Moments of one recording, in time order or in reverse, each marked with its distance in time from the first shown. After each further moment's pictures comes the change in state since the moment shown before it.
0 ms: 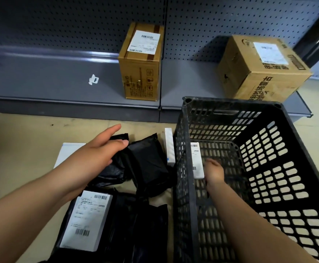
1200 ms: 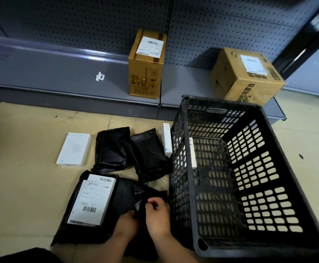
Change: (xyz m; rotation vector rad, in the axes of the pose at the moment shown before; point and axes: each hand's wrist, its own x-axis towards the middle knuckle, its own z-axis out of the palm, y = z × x) left_hand 0.011 -0.298 0.121 0.482 -0.086 -0.332; right_hand -0.241 0.132 0.056 -0.495 -0.218 -0.071
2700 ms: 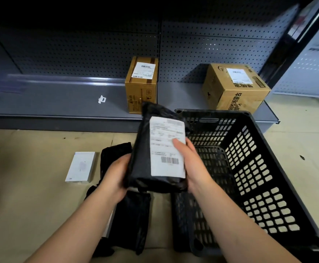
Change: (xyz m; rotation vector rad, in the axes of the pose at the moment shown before) left_hand -0.121 0.163 -0.167 -1.121 -0.050 0.311; right_hand -0.024 -0.167 -0.162 0.901 -0.406 -0.324
